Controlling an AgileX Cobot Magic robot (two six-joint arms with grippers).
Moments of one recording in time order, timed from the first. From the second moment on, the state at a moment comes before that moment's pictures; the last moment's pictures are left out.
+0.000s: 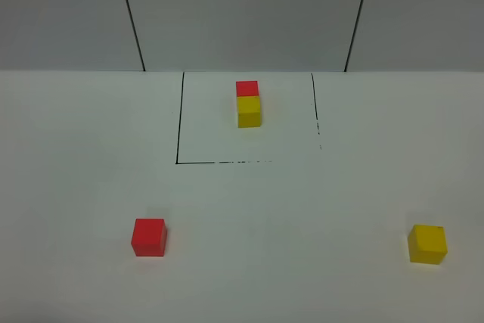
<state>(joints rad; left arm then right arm) 0.04 0.46 -0.69 -0.35 0.97 0.16 0.00 -0.01 -0.49 0.04 1.06 0.06</state>
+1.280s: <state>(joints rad) -0.36 1.52 -1.07 0.01 0.94 -0.25 0.00 -0.01 -0.49 0.04 1.06 0.06</state>
